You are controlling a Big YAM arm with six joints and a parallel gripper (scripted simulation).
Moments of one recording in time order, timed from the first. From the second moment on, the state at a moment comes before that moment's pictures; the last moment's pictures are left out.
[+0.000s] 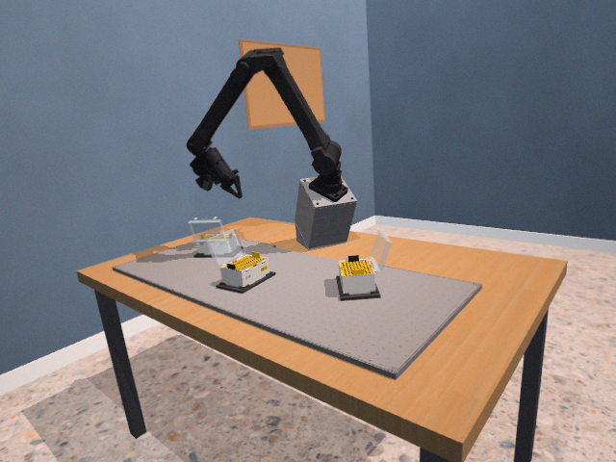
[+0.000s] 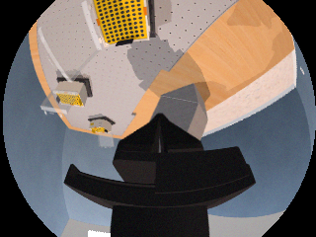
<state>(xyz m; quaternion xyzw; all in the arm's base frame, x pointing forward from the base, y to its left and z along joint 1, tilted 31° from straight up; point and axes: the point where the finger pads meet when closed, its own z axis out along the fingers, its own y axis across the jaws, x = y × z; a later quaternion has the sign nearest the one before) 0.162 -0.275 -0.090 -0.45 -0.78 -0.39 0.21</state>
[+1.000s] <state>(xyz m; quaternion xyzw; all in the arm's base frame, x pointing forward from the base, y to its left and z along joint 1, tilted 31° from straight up) 0.244 -0.298 -0.073 -0.41 -0.81 -0.39 0.18</state>
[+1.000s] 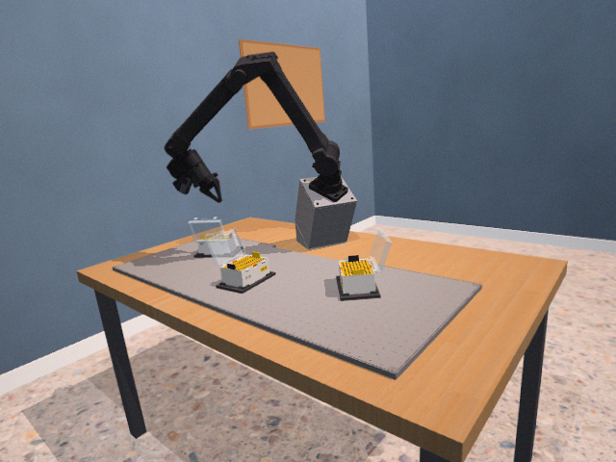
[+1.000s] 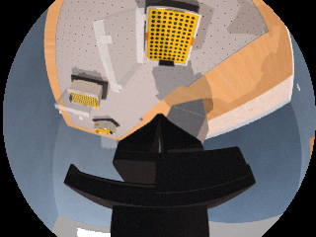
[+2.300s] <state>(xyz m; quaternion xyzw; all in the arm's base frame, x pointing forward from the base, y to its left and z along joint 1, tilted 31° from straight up) 0.356 -0.298 -0.032 0.02 -0.96 -0.25 -0.09</state>
